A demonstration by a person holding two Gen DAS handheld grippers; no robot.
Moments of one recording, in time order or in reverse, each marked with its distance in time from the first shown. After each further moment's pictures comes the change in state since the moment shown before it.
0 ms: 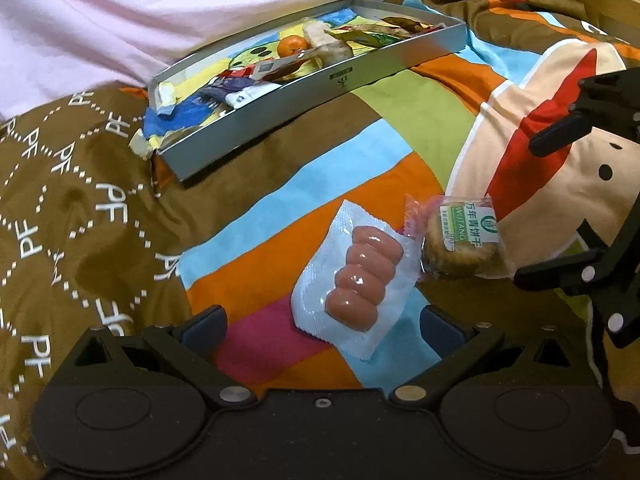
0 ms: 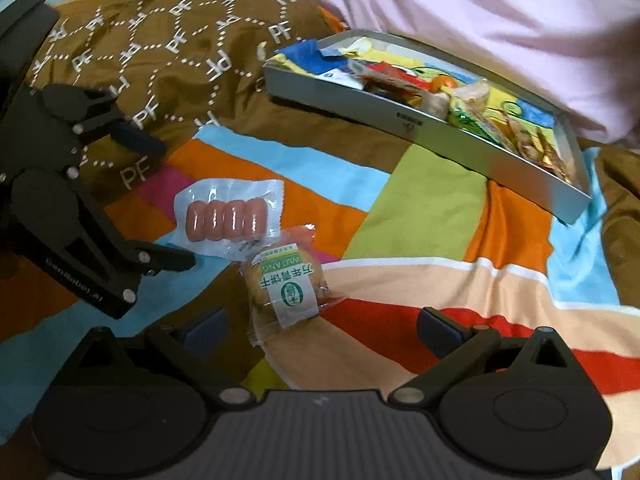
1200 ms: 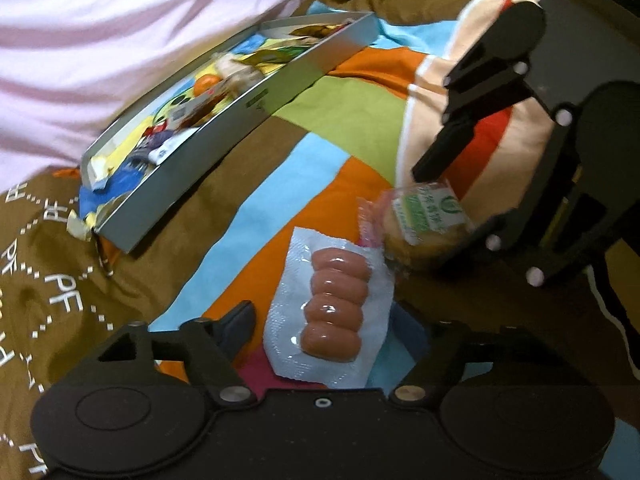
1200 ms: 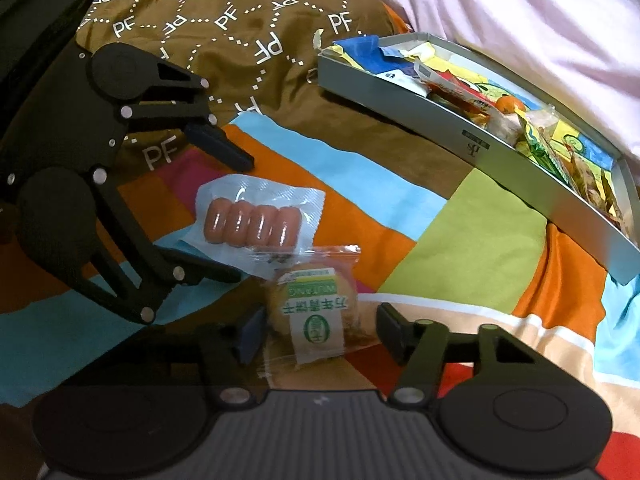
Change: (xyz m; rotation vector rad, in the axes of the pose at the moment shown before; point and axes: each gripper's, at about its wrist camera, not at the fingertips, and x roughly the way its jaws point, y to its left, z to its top) left arm 0.013 -0.018 0.000 0.285 -0.078 -0.086; right arm 0.030 0.004 0.014 -0.144 0.005 0.096
